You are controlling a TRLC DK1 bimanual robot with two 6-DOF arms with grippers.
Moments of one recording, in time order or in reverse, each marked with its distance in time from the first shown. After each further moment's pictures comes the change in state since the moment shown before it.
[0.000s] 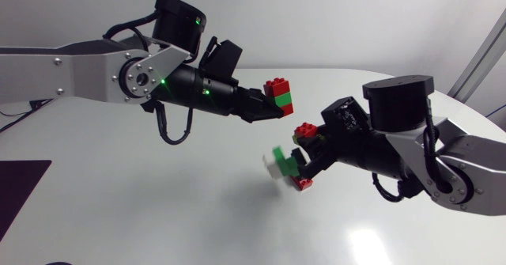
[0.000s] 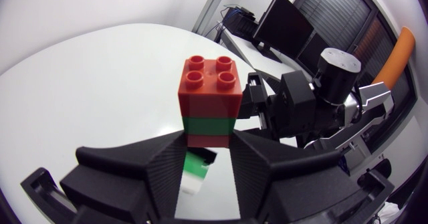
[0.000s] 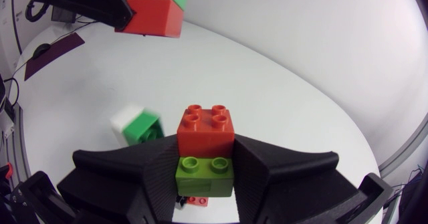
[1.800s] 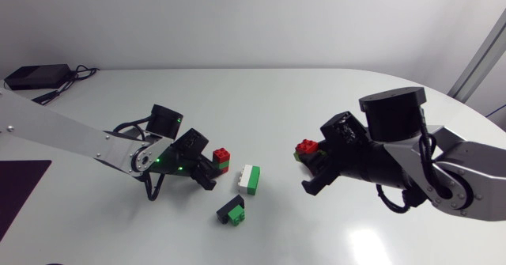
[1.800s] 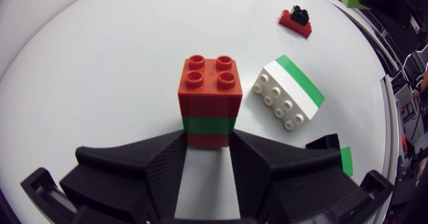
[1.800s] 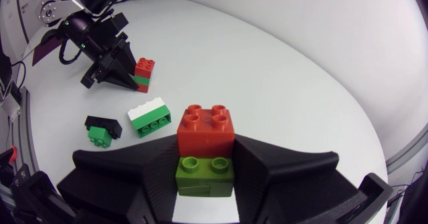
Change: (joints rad) left arm 0.200 0.229 -0.425 0.345 -0.297 0.407; right arm -0.006 -0.006 -0.031 -0.084 -0.052 -0.015
